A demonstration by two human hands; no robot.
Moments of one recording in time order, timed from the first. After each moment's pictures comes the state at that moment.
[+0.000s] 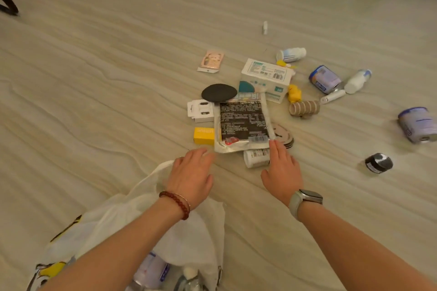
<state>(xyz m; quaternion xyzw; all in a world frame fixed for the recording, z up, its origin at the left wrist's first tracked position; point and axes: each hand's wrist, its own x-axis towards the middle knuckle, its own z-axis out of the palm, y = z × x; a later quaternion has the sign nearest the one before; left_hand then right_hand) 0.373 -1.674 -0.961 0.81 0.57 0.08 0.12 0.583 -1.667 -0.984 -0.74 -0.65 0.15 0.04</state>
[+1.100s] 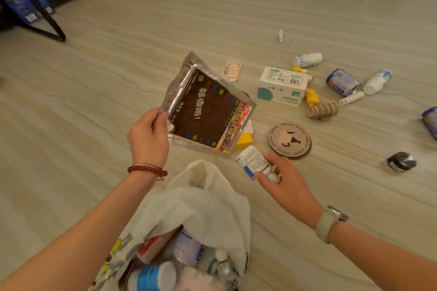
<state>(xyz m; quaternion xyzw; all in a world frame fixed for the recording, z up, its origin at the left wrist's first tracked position) 0.297 -1.663 -0.849 0.56 0.67 0.47 0.11 0.537 -1.721 -0.921 -0.64 -0.63 0.34 0.28</state>
